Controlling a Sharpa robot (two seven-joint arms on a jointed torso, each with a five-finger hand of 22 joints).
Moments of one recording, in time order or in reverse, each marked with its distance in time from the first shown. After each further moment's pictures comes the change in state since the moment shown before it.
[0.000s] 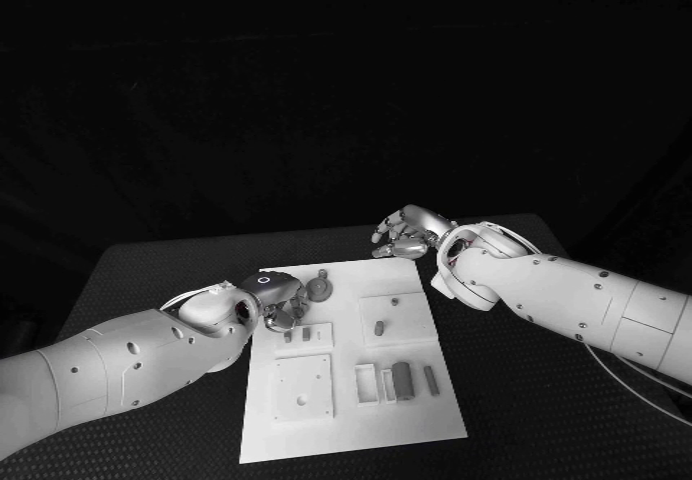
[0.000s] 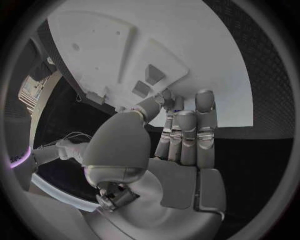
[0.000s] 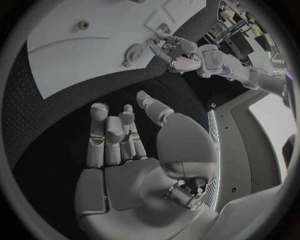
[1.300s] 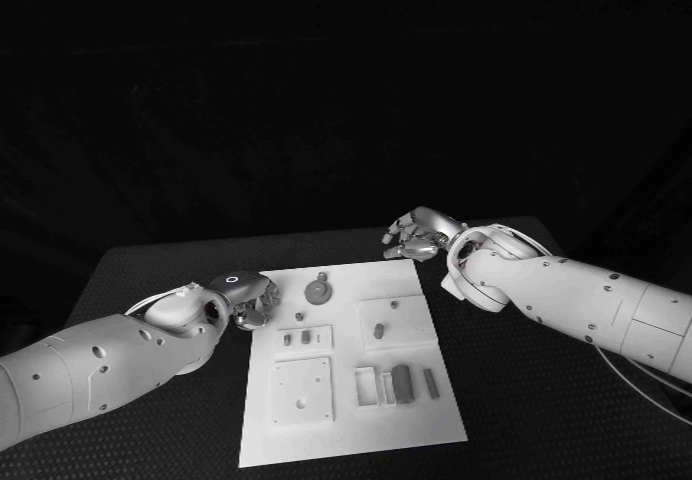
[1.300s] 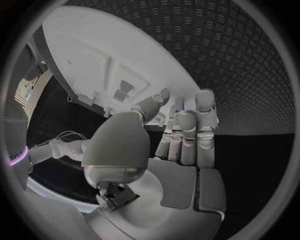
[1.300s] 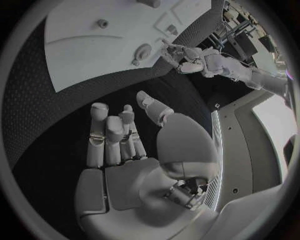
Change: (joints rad) left arm 0.000 -0.086 0.012 -0.026 0.019 -0.022 -0.011; left_hand 0.007 -0.036 -0.010 0.001 -0.006 -0.041 -0.004 0.005 0.001 -0.026 0.003 0.000 -0.003 -0.011 0.011 0.000 -0.002 0.001 -0.001 0.013 -0.012 0.000; right arm 0.000 -0.035 -0.001 -0.017 -0.001 -0.002 0.002; right_hand 0.000 0.000 0.003 0.003 0.000 -0.005 0.000 -0.009 0.002 -0.004 0.004 -0.036 -0.038 -0.008 0.008 -0.017 -0.010 0.000 -0.002 0.002 -0.010 0.000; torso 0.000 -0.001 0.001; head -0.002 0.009
